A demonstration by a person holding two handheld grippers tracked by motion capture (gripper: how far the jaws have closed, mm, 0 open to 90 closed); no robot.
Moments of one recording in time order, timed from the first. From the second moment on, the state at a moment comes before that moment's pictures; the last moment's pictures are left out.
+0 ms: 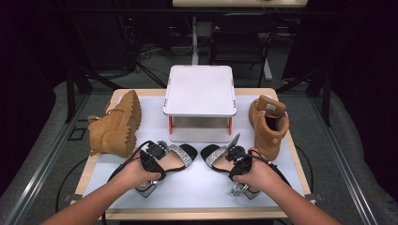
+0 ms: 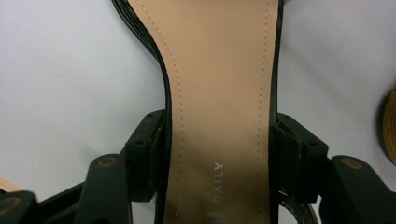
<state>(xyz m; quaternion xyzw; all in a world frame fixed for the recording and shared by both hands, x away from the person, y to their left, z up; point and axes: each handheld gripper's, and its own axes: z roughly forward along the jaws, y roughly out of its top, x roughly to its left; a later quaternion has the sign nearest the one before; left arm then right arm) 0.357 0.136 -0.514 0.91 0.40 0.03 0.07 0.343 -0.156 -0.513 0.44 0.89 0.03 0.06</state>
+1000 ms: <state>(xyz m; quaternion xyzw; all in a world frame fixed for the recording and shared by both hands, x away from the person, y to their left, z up) 0.348 0.144 -0.512 0.90 0.42 0.04 0.11 0.329 -0.158 -0.506 0.47 0.88 0.07 0.08</state>
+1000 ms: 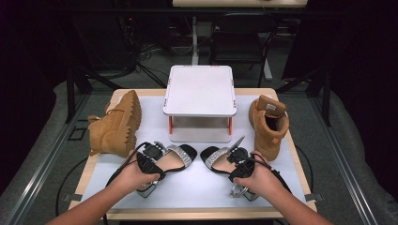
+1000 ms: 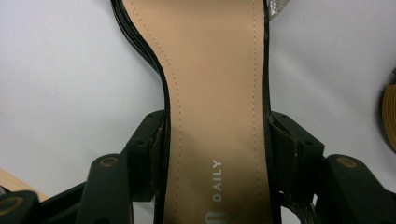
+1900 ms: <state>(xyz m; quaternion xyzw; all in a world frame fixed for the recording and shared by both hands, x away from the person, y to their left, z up) 0.350 0.154 -0.497 0.88 0.44 0.04 0.15 0.318 -0.164 -0.498 0.47 0.87 0.14 0.10</state>
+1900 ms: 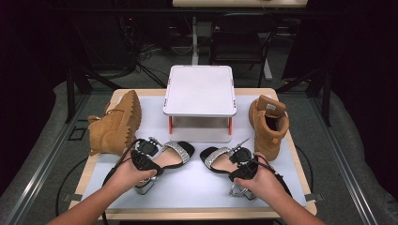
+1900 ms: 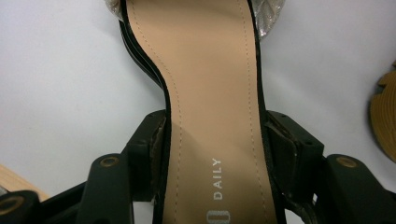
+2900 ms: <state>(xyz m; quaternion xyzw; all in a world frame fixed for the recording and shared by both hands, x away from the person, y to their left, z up) 0.373 0.148 -0.487 0.87 0.47 0.06 0.18 0.333 -0.157 -0.492 0.48 0.84 0.19 0.16</state>
